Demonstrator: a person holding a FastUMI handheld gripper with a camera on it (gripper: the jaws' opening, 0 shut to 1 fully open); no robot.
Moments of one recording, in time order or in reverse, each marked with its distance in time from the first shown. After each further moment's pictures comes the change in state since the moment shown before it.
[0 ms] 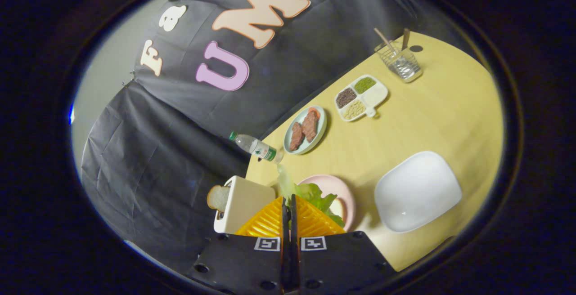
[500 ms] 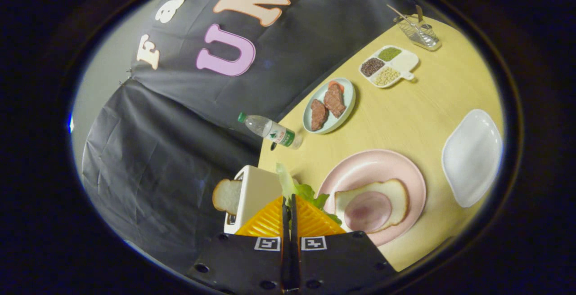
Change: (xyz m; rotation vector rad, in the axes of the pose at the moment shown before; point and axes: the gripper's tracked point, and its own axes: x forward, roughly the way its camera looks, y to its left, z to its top) arm 0.078 0.033 -0.050 0.071 0.022 -0.030
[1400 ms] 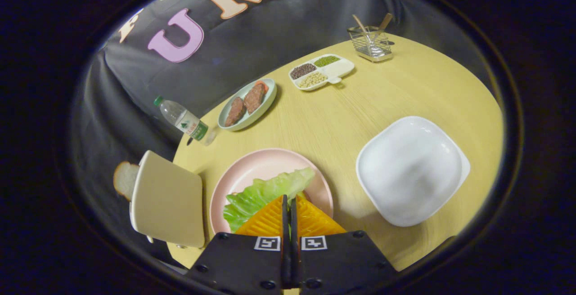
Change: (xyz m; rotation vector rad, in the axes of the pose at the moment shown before) arm 0.002 -0.131 -0.001 -0.203 -0.091 -0.448
